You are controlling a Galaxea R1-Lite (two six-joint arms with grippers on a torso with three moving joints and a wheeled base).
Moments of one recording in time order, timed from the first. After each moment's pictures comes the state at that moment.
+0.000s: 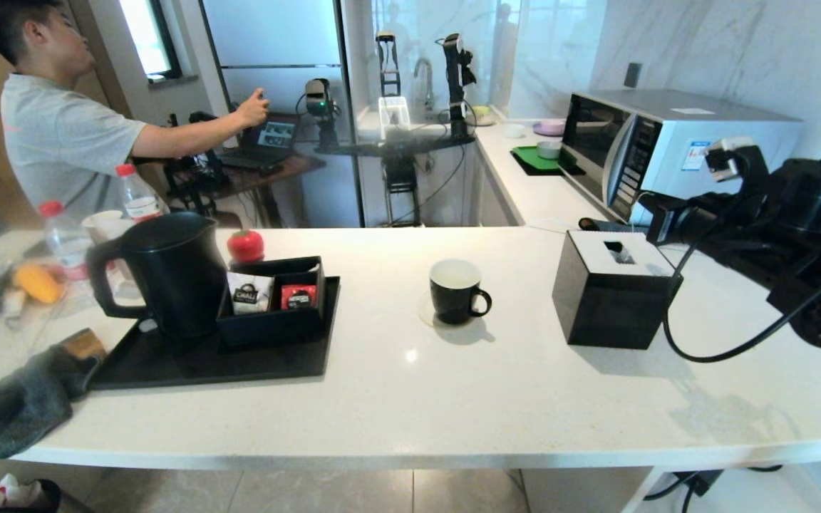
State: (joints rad) left arm 0.00 0.00 0.00 0.00 -0.05 0.12; right arm 0.02 1.89 -0.98 -0.98 0.22 -0.06
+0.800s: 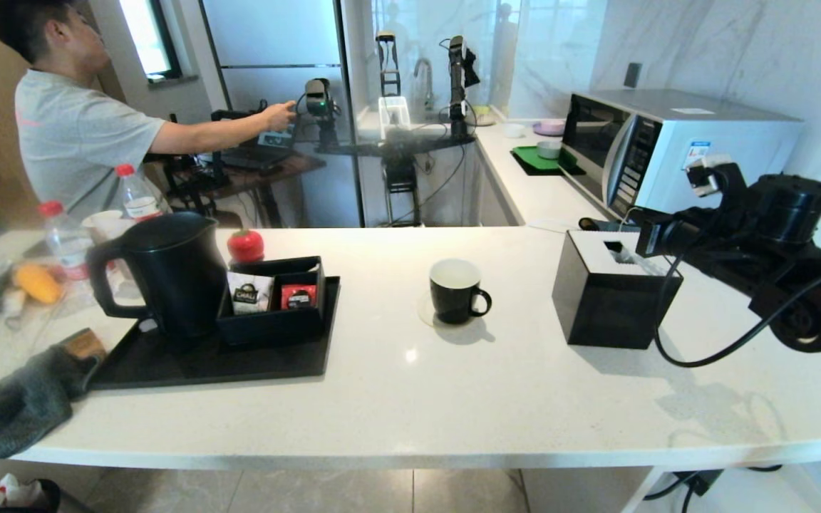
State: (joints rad) left arm 0.00 0.00 0.00 0.00 -0.04 0.10; right arm 0.02 1.95 -0.99 -0.99 0.22 -0.06
